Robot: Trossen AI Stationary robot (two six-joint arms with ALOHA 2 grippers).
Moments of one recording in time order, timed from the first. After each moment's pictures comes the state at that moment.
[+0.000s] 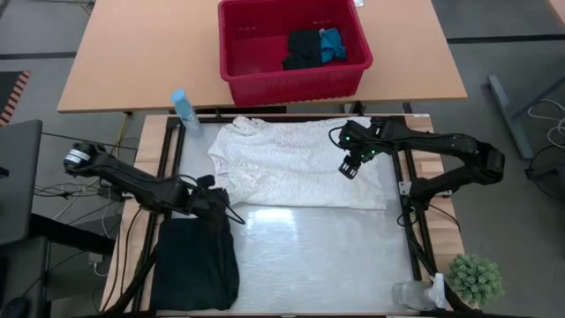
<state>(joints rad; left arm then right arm) -0.29 1.18 0.66 -0.69 -0.36 -0.43 -0.43 1.26 0.96 -0.90 0.11 0.19</state>
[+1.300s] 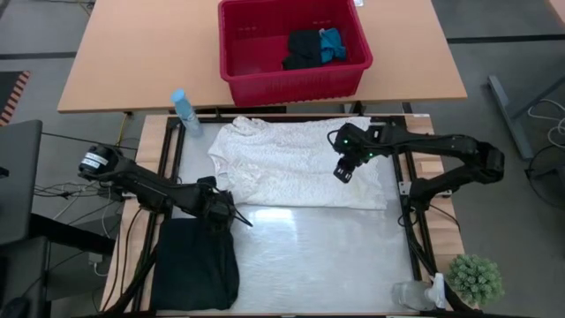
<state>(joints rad) -0.27 1.40 0.76 -0.86 -0.35 -0.45 -0.36 1.26 0.96 -0.78 0.02 0.20</state>
